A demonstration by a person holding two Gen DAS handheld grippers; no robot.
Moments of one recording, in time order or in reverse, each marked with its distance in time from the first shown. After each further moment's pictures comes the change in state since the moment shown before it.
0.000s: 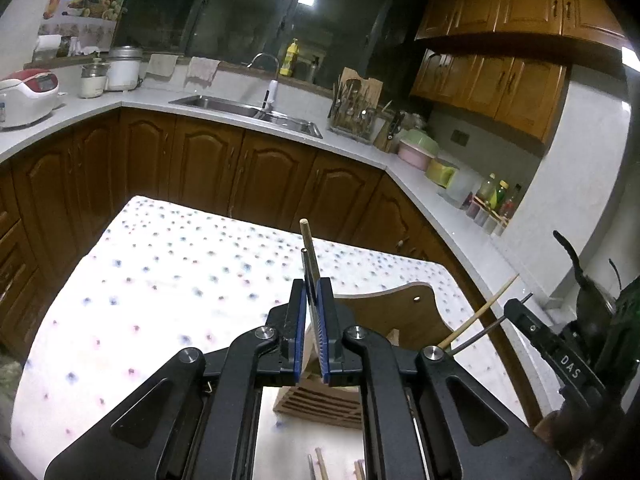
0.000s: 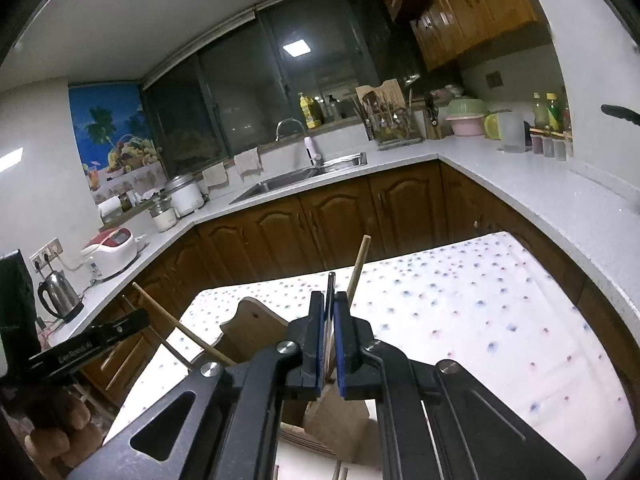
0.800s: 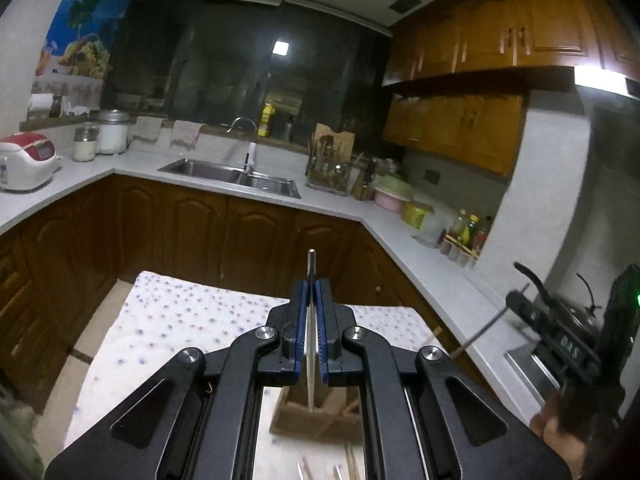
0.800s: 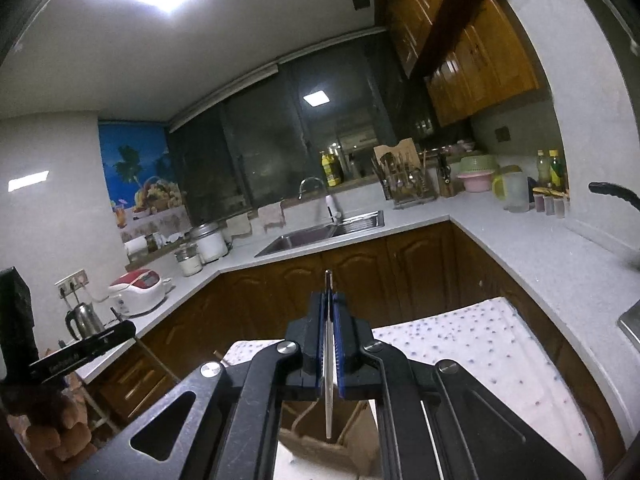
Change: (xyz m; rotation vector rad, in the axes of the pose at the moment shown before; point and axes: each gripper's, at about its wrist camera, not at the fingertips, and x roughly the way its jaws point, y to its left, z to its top) left arm -0.105 -0.025 0.055 0.076 -0.176 -0.042; right arm -0.092 0.022 0.058 -0.019 -0.177 0.061
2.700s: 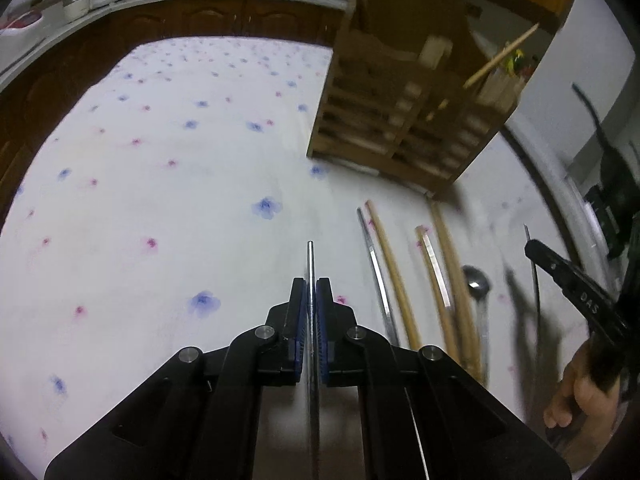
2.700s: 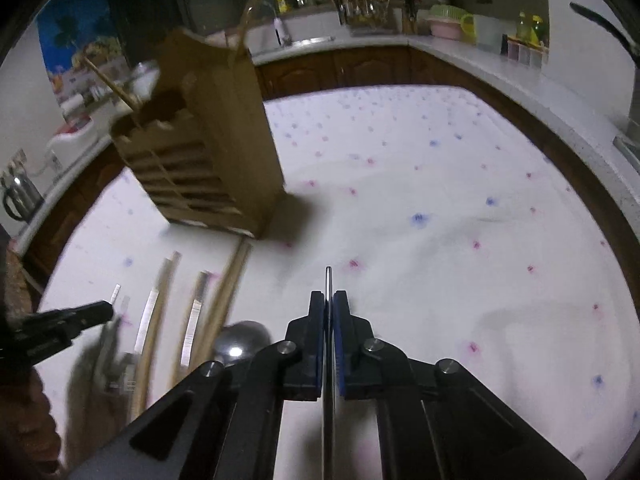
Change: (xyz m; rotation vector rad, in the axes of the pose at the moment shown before) left arm 0.052 0.034 -0.230 -0.011 0.624 0.075; right arm 0.026 -0.071 -0.211 -0.040 0.565 -0.184
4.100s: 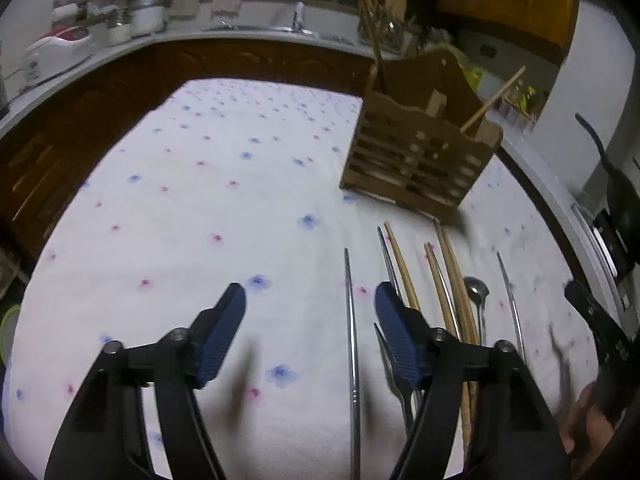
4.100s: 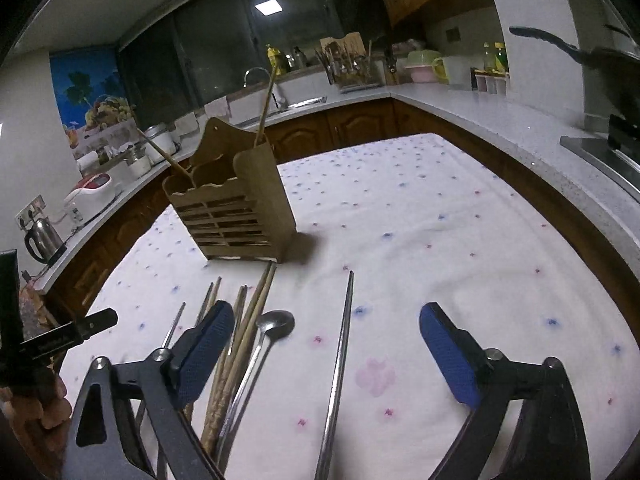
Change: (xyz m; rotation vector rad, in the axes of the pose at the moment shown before) left arm -0.044 0.007 -0.031 -0.032 -0.153 0.099; right arm -0.072 -0.006 -0.038 0.085 -0.207 0.022
